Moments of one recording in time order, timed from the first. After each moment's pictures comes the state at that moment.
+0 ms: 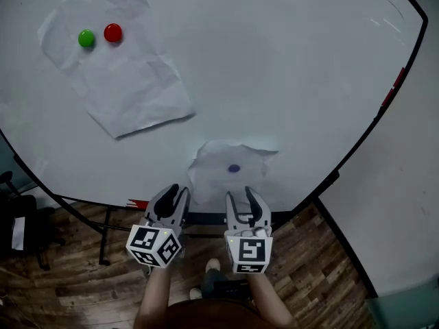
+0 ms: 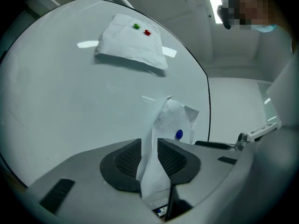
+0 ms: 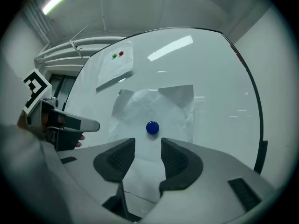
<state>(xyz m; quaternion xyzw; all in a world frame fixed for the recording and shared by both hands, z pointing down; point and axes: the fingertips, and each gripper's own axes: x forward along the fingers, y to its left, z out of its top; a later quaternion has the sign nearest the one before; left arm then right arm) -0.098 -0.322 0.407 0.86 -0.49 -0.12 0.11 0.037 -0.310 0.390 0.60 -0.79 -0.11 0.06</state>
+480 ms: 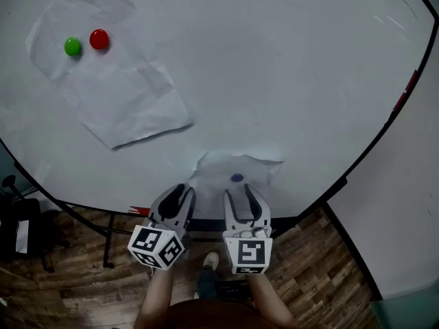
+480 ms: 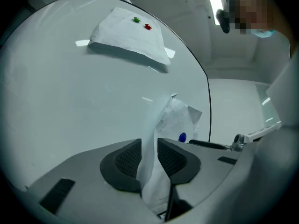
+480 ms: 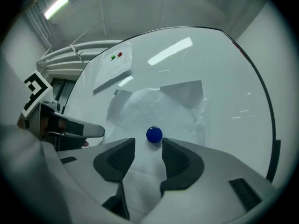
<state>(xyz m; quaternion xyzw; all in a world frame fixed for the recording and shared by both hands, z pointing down) -0.086 -0.346 0.400 0.87 -0.47 -0.12 0.11 0.027 -0.338 0.381 0.59 -0.80 -0.12 0.03</state>
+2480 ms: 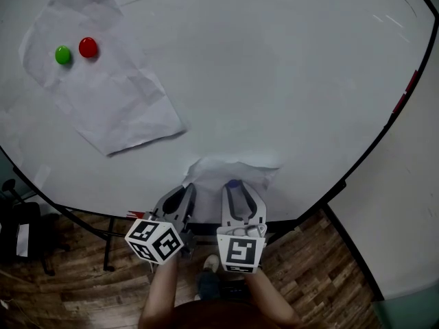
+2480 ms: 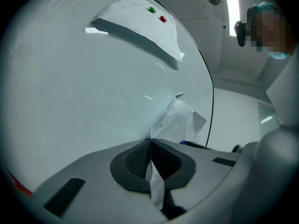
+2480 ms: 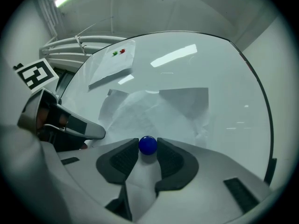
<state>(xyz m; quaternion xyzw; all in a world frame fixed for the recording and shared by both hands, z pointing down) -0.068 -0.368 0.392 0.87 -0.43 -0.15 0.18 0.028 -0.355 0.362 0.61 -0.77 -0.17 0.05</state>
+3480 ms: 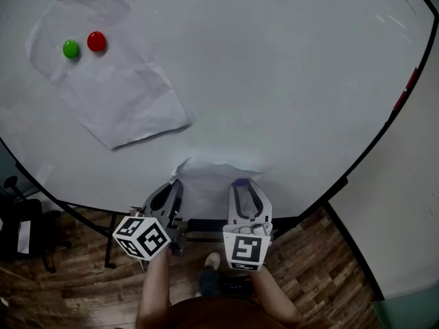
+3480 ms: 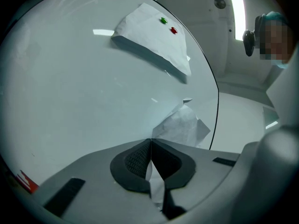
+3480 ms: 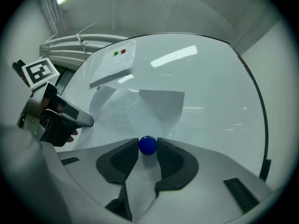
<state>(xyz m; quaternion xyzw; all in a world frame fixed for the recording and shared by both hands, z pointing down) -0.110 -0.362 0.392 0.85 -0.45 -0.17 0.20 0.036 -0.347 0.368 0.62 -0.77 -0.18 0.06</state>
